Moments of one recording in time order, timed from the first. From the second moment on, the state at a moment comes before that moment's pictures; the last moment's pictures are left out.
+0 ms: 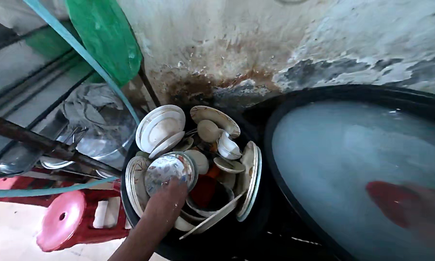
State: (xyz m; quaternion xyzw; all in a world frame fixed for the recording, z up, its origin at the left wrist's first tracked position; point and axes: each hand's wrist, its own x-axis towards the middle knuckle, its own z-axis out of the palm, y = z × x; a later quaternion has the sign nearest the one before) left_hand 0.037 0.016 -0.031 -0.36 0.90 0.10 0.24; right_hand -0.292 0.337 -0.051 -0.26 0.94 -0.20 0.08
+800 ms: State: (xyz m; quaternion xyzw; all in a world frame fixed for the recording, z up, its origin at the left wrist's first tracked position) left_hand -0.138 0.011 -0.013 -0.16 0.90 0.30 0.26; right_hand -0.226 0.149 0.019 -0.46 0.81 -0.36 0.07
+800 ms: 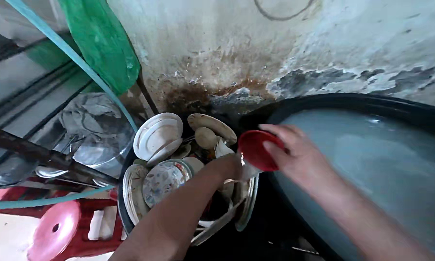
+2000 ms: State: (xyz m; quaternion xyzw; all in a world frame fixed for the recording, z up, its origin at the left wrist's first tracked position) left_hand -0.159 -0.105 -0.112 -0.58 0.71 0.40 -0.01; right_hand -0.299 0.335 -0.036 0.07 0.81 -0.52 0.25
